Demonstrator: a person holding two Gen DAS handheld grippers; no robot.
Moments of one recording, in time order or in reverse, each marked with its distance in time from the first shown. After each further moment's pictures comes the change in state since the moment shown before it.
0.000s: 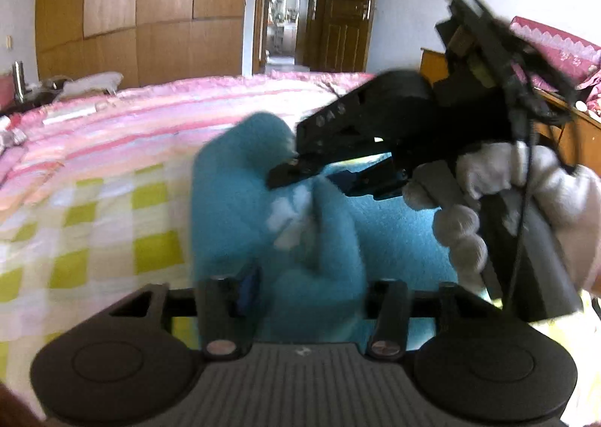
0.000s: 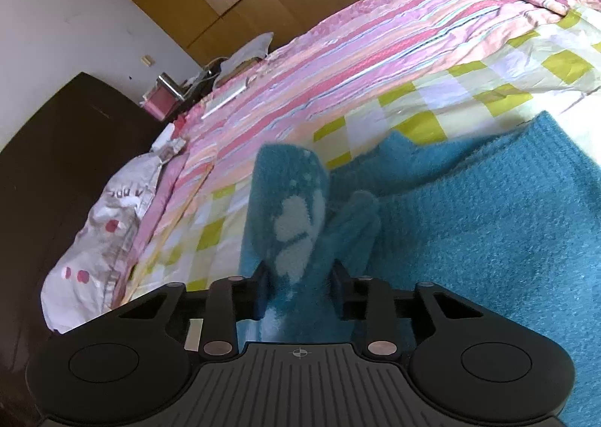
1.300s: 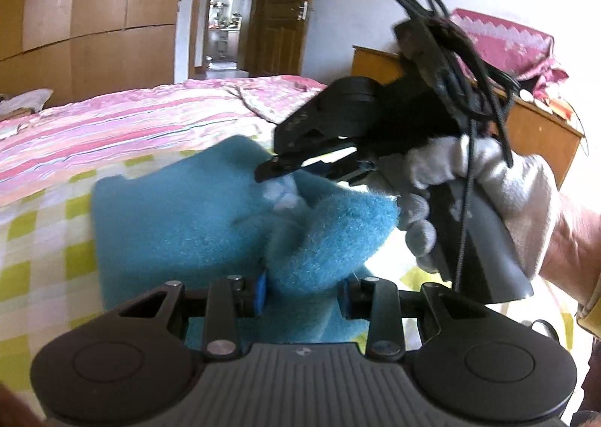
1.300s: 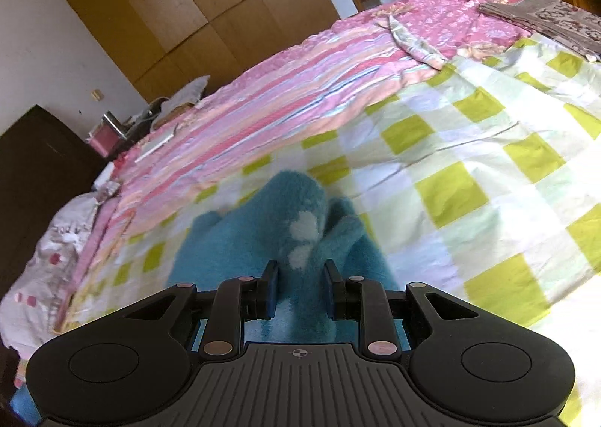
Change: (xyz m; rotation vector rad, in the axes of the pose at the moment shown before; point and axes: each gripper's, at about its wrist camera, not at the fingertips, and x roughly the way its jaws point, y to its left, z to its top) left arm 0.056 -0.144 0.024 0.058 0.005 -0.173; right arm -0.096 -0.124 0.038 -0.008 -0.108 -0.173
